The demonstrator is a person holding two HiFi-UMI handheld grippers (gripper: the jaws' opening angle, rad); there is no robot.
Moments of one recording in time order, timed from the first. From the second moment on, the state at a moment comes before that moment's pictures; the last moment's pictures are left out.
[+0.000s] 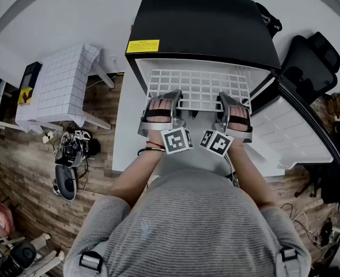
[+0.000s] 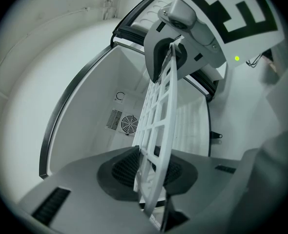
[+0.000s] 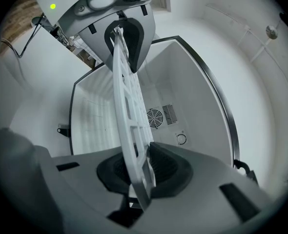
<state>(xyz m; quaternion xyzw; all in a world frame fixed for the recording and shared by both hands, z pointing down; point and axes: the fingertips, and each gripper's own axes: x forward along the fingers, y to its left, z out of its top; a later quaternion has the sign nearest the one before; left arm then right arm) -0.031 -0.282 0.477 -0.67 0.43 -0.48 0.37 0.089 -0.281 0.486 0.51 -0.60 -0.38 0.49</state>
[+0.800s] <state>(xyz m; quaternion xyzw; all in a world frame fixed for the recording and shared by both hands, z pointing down) -0.030 -0.269 0.473 -0.68 0.42 -0.47 0.37 0.090 -0.267 0.483 0.51 -0.60 -0.38 0.49</state>
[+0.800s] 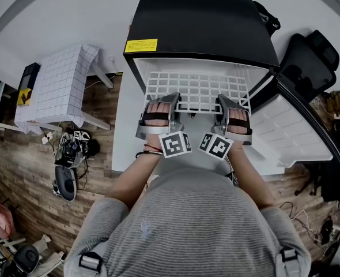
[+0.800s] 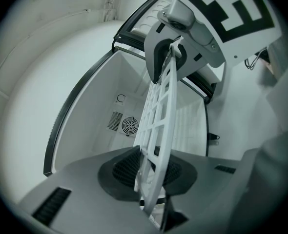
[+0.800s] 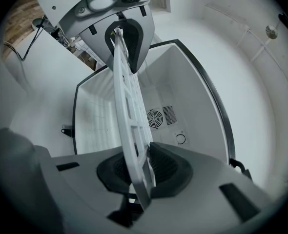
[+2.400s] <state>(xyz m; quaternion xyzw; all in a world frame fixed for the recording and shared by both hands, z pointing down) -0.032 -0.246 0.472 -0.68 0.43 -0.46 0.38 0.087 -0.245 0.482 0.51 -0.60 -0.38 0.48</state>
